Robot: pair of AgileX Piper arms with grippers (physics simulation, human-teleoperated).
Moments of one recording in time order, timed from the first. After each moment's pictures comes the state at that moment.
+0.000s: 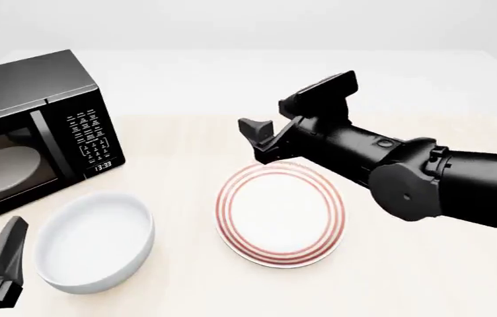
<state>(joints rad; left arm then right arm) 0.00 0.00 0.00 0.00 0.00 0.67 1.44 -0.85 -0.30 -0.01</state>
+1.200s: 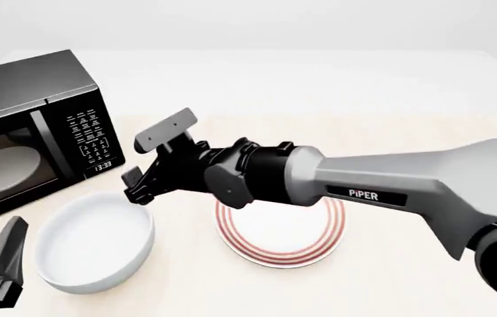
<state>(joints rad) 0.00 0.00 0.00 0.00 0.00 0.94 1.99 -1.43 0.01 0.05</state>
